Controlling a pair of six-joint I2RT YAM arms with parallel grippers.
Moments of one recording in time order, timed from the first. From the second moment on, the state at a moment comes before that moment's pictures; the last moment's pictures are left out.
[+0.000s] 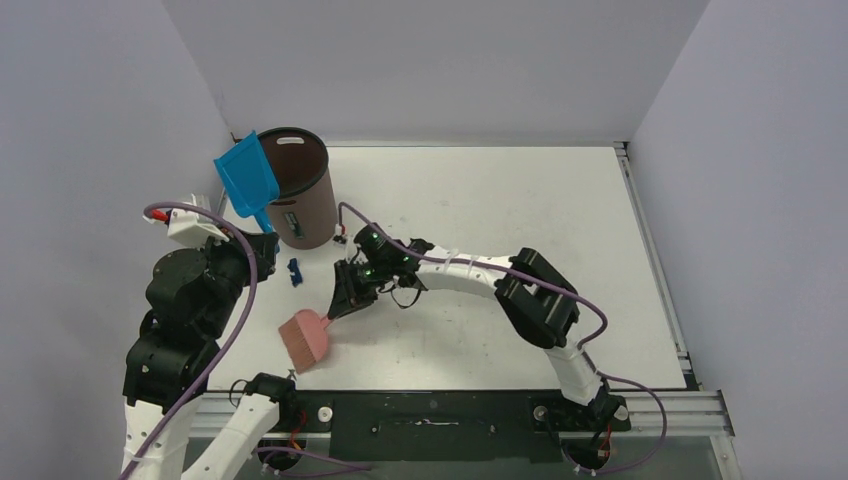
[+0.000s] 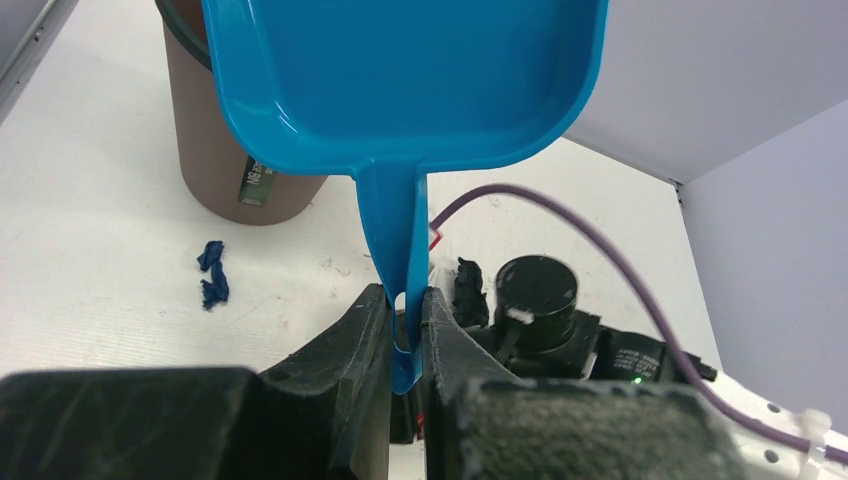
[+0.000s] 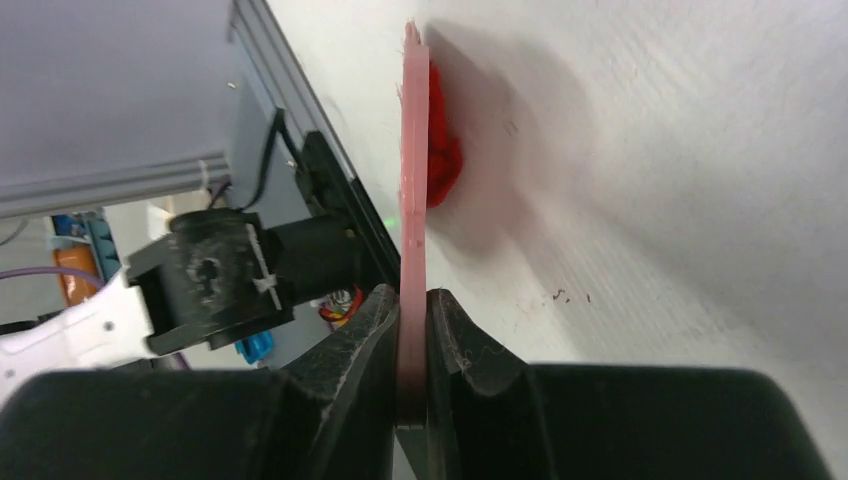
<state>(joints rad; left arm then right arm) -0.26 0.62 1.19 -0.79 -0.18 -0.55 0.97 2.08 1.53 -0.13 -0.63 0.77</state>
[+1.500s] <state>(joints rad) -0.28 0.61 1.20 -0.83 -0.25 -0.51 0.95 2.28 1.79 -0.16 -0.36 0.82</state>
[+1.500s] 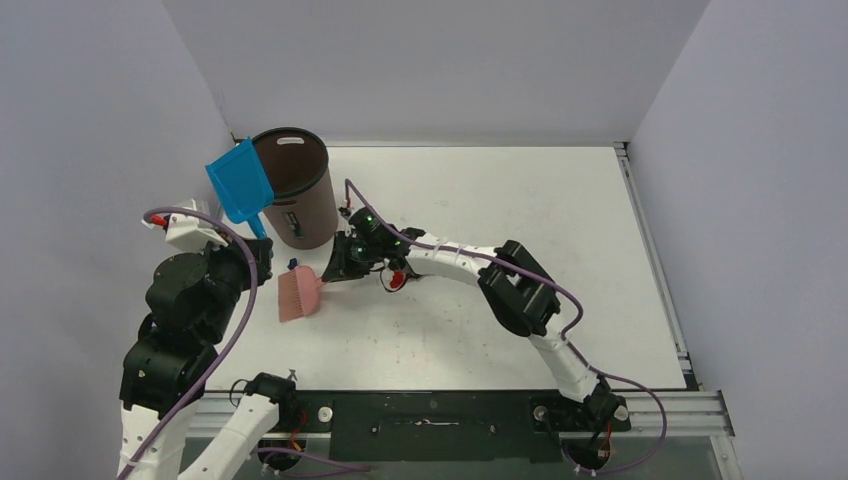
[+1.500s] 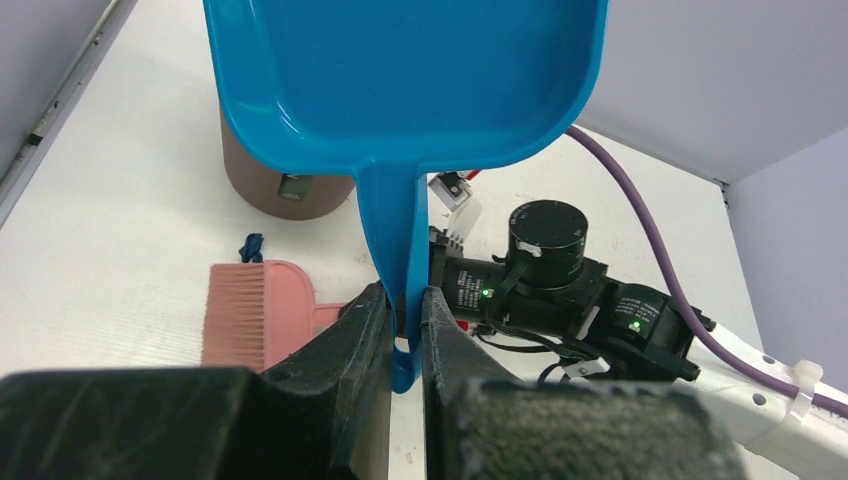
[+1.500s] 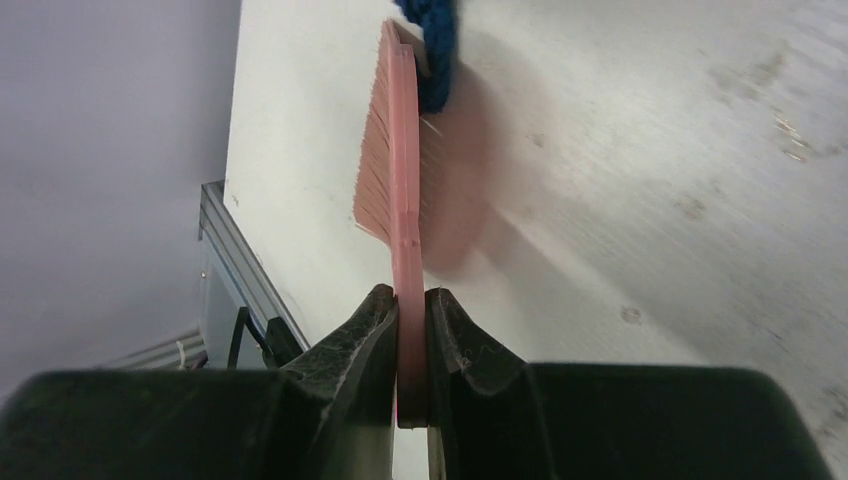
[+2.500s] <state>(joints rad) -0.49 0.85 1.15 -1.10 0.08 -0.32 0.28 1.59 1.49 -0.52 -0.47 0.37</state>
